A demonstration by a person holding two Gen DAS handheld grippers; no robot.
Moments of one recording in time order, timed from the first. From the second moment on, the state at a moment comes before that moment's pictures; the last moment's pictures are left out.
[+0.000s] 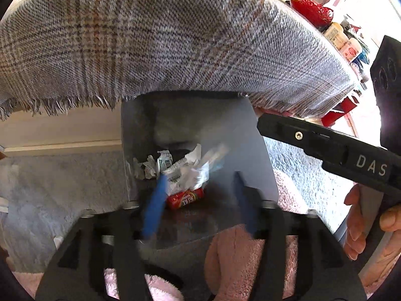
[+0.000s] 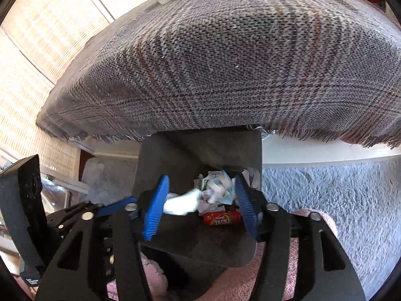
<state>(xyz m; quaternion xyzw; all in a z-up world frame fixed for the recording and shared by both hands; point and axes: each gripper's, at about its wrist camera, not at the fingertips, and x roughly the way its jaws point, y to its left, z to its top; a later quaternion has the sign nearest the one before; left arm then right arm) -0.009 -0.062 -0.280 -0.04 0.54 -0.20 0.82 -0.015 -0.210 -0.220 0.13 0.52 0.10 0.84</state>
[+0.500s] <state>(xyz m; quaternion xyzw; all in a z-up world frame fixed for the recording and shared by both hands) 0.000 -0.061 -0.274 -0.05 0.55 -0.19 0.81 -0.013 -0.260 -0.192 0.16 0.49 0.03 0.86</state>
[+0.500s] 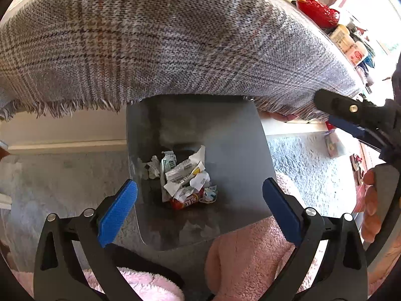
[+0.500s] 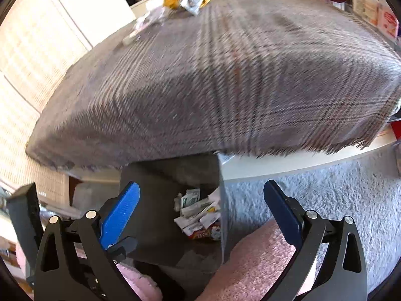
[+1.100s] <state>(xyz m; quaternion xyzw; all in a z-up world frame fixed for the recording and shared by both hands) 0.075 -0.032 -0.135 -0.02 0.45 -0.17 0.87 0.033 -0.291 -0.095 0.11 0.40 0.01 0.91</state>
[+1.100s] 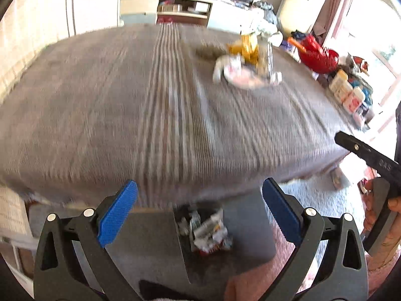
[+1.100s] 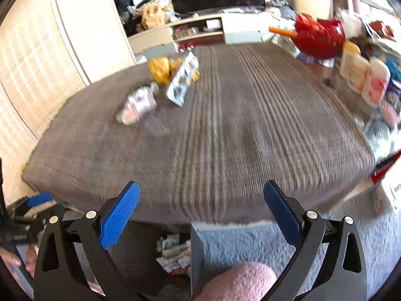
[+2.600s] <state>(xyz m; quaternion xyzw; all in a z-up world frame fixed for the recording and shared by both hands) 0.264 -0.141 -0.148 0.06 0.42 -0.24 0.87 0.213 -0.297 -0.120 0.14 0.43 0.04 0.89</state>
